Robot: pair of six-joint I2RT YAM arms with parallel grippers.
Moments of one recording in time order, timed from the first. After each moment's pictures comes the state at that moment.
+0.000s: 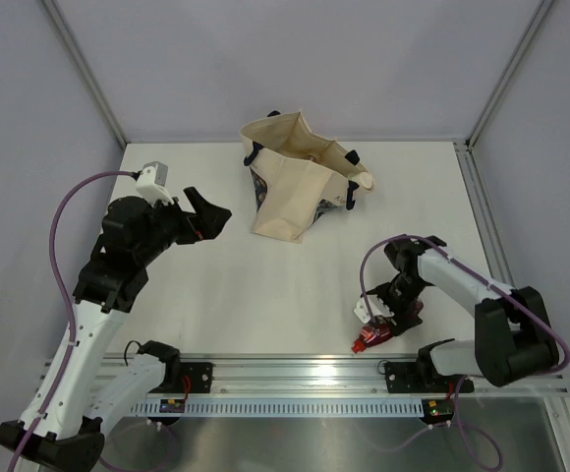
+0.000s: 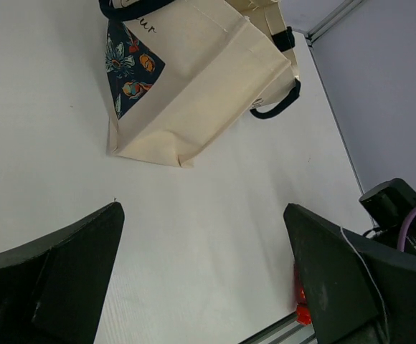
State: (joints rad) left arm -0.30 0.82 1.04 -0.53 0.18 -0.52; right arm 0.31 1.28 0.69 -1.17 -0.42 -1.91
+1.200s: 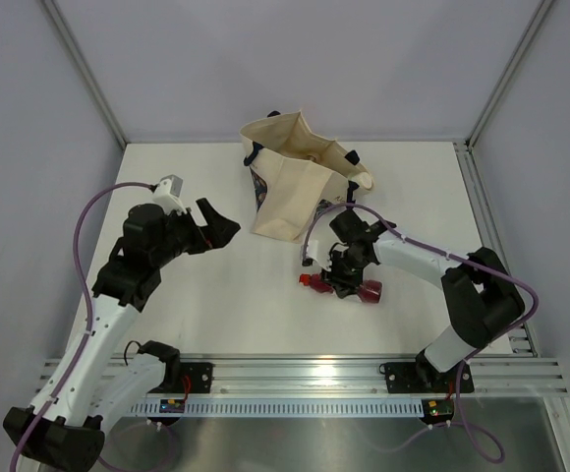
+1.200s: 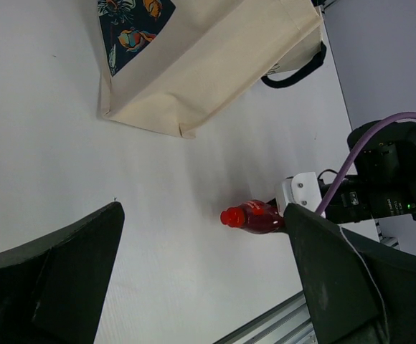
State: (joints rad) left arm -0.30 0.83 0.87 -0.44 0.23 -0.57; right arm 0.61 1.61 0.98 -0.71 -0.35 -0.77
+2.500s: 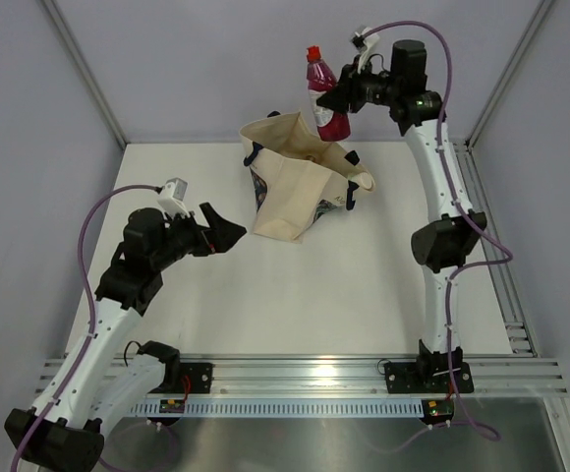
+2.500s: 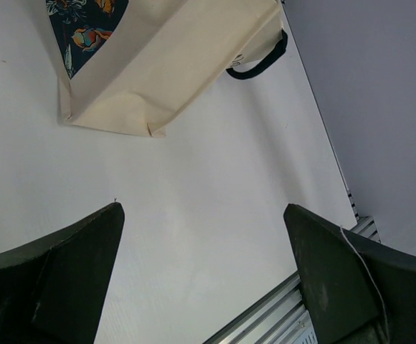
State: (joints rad) left arm -0.30 0.81 0.82 -0.34 0.34 -0.58; right arm 0.21 2.20 2.59 -0.61 -0.83 -0.02
